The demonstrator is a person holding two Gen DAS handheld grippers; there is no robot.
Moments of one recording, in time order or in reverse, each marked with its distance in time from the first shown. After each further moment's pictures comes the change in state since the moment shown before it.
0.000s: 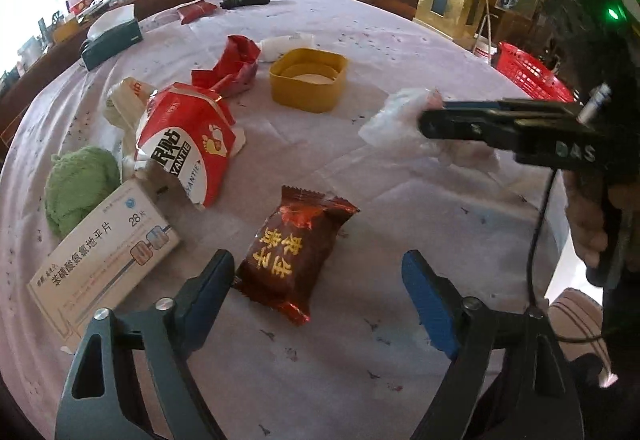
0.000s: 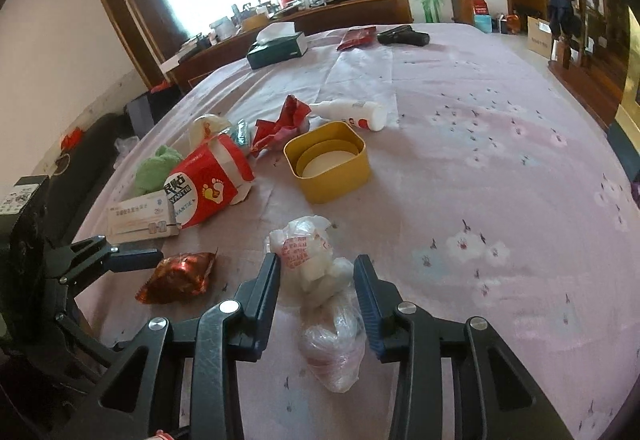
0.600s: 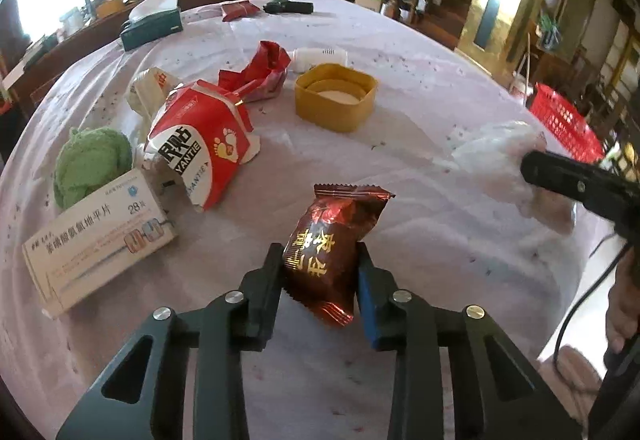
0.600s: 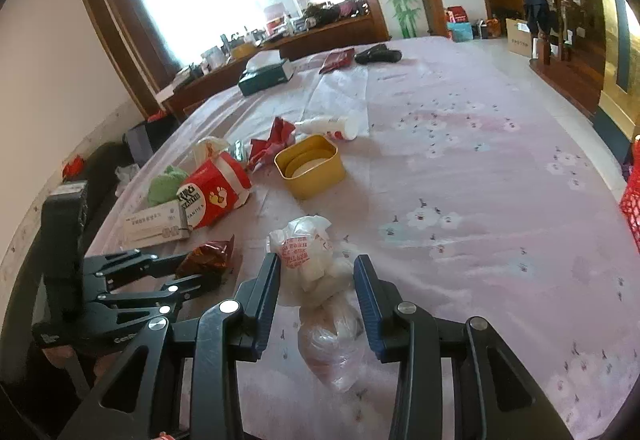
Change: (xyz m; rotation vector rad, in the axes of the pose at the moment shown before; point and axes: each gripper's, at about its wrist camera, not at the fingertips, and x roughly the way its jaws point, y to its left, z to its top) left arm 0.001 -0.013 0.004 -0.165 -0.071 0.081; right arm -0.053 -0.009 -0.023 0.065 -0.104 -0.017
